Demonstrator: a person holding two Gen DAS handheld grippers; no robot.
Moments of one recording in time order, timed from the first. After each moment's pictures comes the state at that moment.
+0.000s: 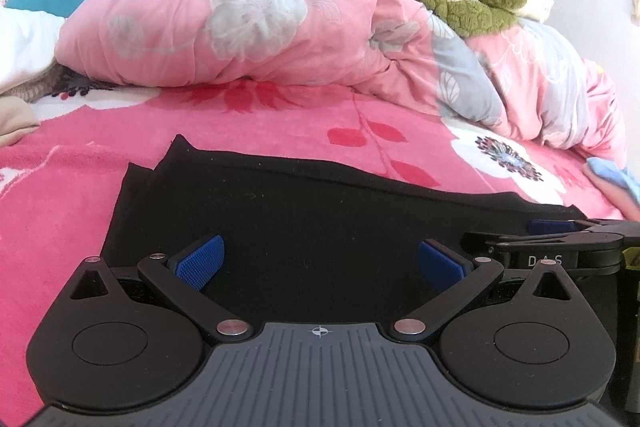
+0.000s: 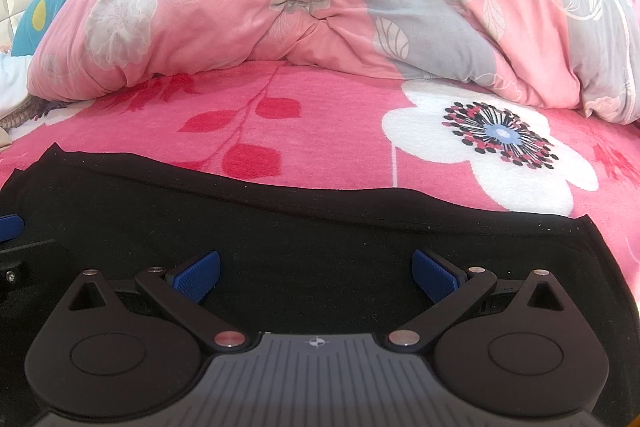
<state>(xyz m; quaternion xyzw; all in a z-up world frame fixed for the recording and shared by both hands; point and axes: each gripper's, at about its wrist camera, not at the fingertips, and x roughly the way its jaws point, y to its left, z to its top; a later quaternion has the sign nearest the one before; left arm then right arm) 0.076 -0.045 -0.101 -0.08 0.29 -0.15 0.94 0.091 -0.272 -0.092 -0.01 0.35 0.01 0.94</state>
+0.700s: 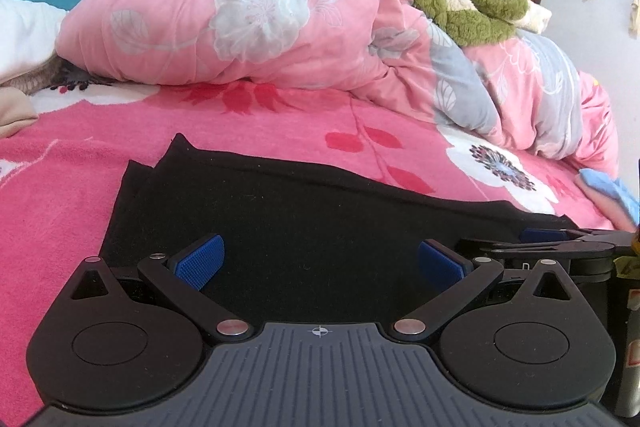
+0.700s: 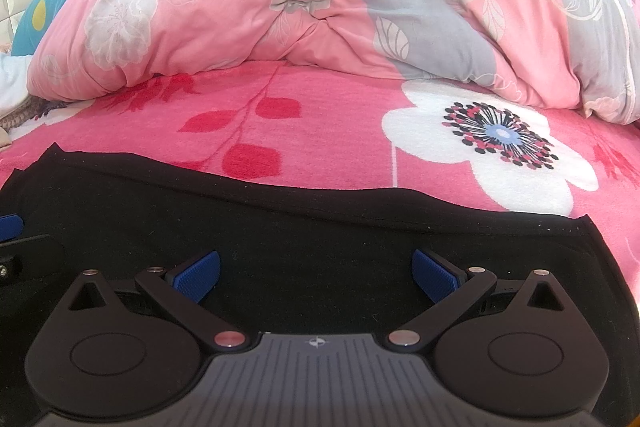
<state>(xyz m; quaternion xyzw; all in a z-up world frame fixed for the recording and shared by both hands) 0.075 -0.040 -0.102 -0.10 0.28 -0.15 0.94 0.091 -0.271 -0.092 -0.01 0.35 0.01 0.94</state>
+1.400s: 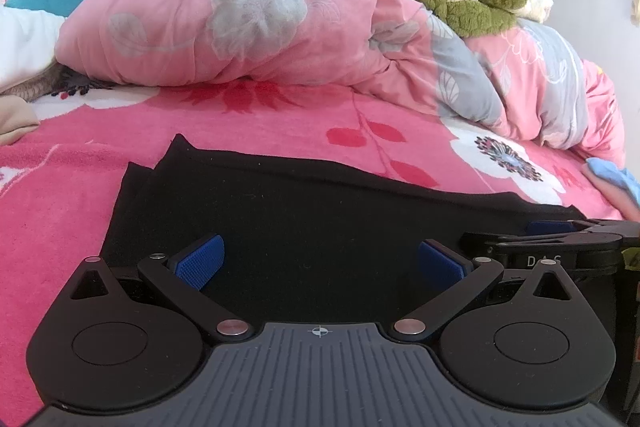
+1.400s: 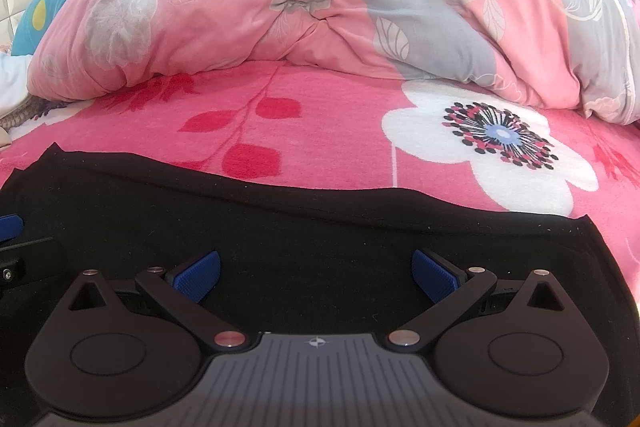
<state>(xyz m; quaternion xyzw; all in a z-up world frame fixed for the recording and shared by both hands) 0.075 -0.045 -0.101 -0.08 0.29 -0.15 0.94 0.091 -0.271 -0.092 -0.01 0.35 0.01 0.94</state>
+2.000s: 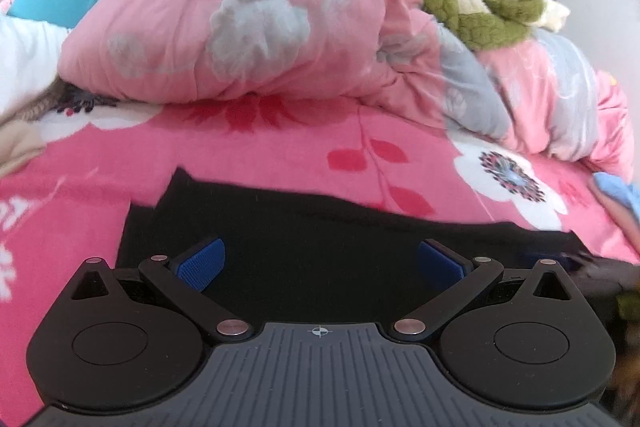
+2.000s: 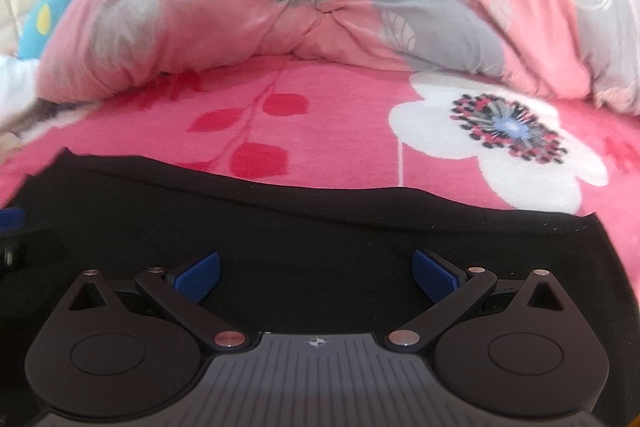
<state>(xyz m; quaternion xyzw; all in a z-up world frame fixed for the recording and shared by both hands) 0.098 -0.054 -0.064 -0.08 0.32 -0.12 0.94 0.094 -0.284 -0.083 0.02 0.37 0.05 0.93</state>
